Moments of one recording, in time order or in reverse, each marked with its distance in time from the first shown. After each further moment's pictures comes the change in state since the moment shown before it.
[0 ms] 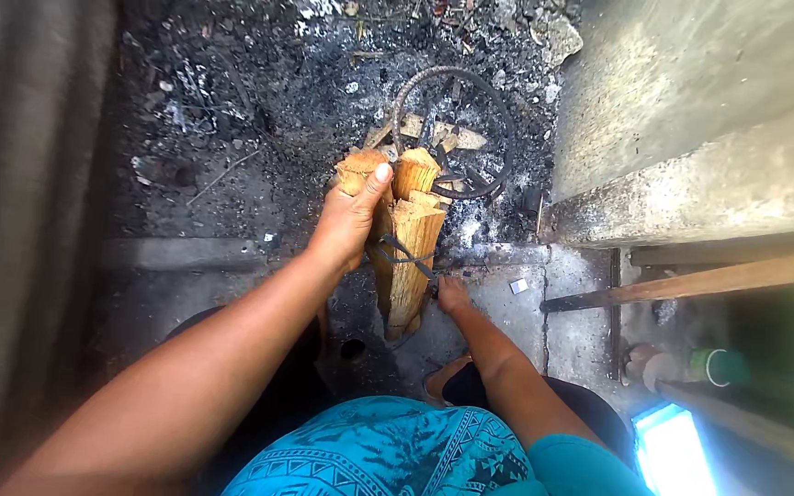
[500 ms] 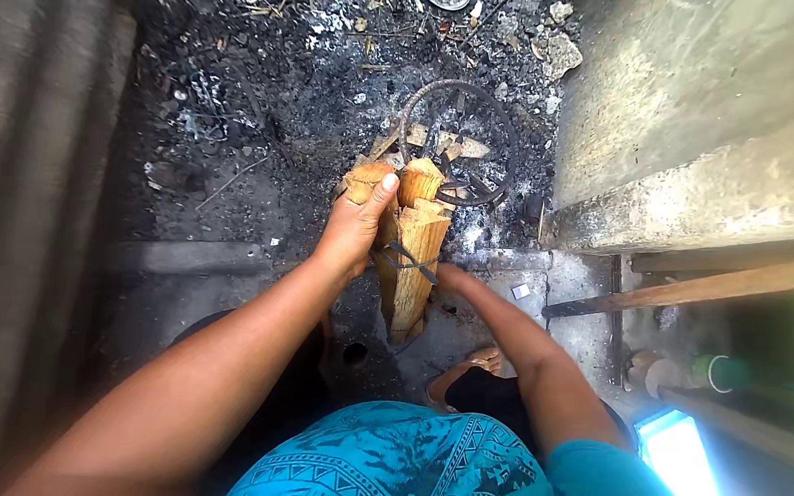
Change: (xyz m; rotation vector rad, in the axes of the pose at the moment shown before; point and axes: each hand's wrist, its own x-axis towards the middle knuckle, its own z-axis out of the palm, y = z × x) left_hand -0.003 -0.001 -0.006 -0.014 -0.010 0.005; right_hand -0.006 -0.029 -0.094 0.100 -0.130 -0.269
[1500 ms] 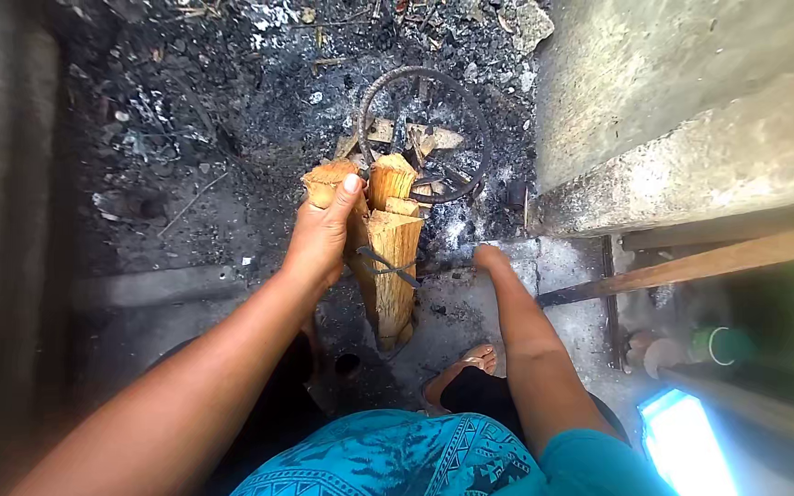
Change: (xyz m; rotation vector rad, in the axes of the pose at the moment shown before) left_hand 0.020 -0.009 0.028 0.063 0.018 0.024; right_hand -0.025 0.120 -0.052 0.168 0.163 0.552
